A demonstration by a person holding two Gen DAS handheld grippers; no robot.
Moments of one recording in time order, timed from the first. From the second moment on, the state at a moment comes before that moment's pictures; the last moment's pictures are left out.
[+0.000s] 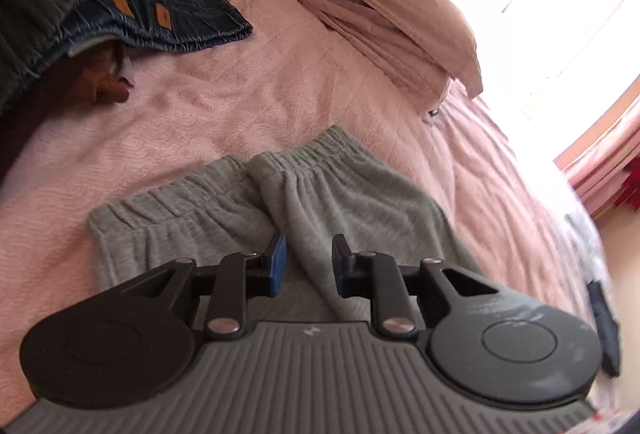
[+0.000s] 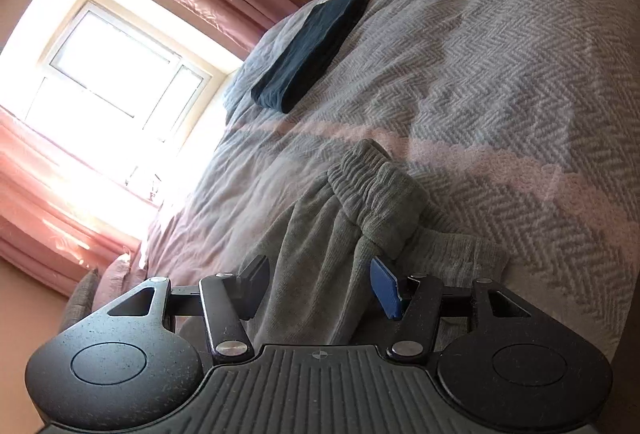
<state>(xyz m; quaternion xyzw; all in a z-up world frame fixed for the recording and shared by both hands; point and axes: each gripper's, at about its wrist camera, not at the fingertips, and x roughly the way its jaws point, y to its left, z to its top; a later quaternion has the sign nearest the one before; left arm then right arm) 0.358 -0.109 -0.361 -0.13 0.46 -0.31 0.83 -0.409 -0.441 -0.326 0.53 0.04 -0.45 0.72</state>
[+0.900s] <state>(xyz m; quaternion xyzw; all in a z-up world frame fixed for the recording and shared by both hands) 0.391 -0.142 -0.359 -0.08 0.46 -0.32 0.82 -0.393 -0.444 -0.342 0.57 0.01 -0.48 0.66</state>
